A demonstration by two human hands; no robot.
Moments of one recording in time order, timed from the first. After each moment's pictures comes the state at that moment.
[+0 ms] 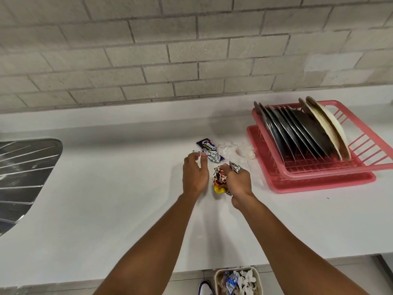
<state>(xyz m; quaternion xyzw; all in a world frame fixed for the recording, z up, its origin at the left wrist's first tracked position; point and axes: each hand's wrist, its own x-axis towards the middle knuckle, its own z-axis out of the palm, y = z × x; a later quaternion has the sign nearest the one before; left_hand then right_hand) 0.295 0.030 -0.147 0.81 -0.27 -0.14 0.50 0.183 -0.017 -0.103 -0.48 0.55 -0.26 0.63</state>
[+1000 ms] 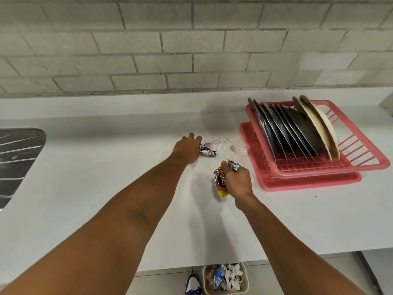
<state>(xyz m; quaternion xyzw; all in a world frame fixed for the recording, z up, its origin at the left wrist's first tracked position) 0.365 -0.035 -0.135 0.84 -0.54 -0.06 0.00 0.157 -0.027 -0.099 -0.58 0.54 -0.24 0.56</state>
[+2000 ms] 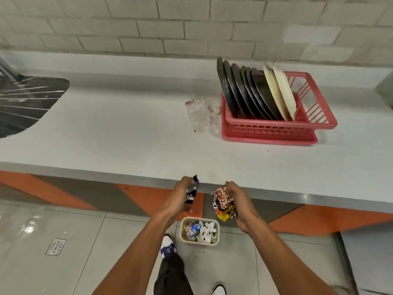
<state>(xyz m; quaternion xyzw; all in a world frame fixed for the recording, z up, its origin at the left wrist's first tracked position) -0.006 0.166 -0.119 0.71 -0.09 -0.46 0.53 -0.137 0.028 -0.129 -0.52 0.44 -0.04 0.73</state>
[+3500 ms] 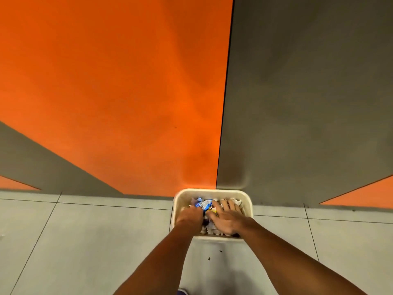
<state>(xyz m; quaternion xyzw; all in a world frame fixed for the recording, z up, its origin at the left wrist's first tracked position) 0.008 0.152 -0.835 0.84 -0.42 -0.30 -0.14 -0.091 0.037 -0.845 -0.87 0.26 0.32 0.27</state>
